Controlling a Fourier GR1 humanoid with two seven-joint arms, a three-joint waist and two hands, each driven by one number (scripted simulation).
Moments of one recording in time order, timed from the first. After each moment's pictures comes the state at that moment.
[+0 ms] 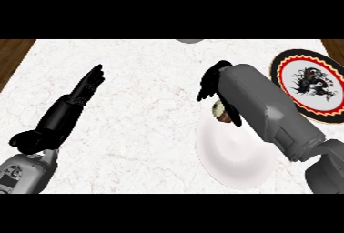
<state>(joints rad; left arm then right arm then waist) -0.25 0.49 -0.27 -1.58 0.21 0.03 -0.09 -1.24 -0.20 0.87 -0.35 0.29 1.10 0.06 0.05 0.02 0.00</state>
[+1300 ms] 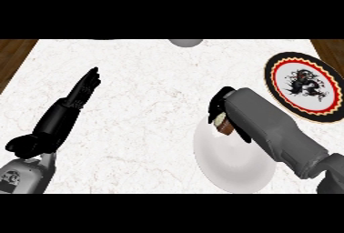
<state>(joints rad) -0.21 0.45 -0.23 -1.60 0.17 0.00 -0.08 -1.08 -0.24 1.11 -0.47 0.44 1.04 -0.13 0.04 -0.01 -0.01</state>
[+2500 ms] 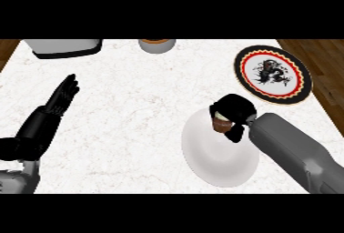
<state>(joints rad) -0.12 0.47 -0.14 -1.59 0.17 0.03 -0.06 -0.79 -0.43 0.95 -0.82 0.50 0.13 -0.04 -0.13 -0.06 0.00</state>
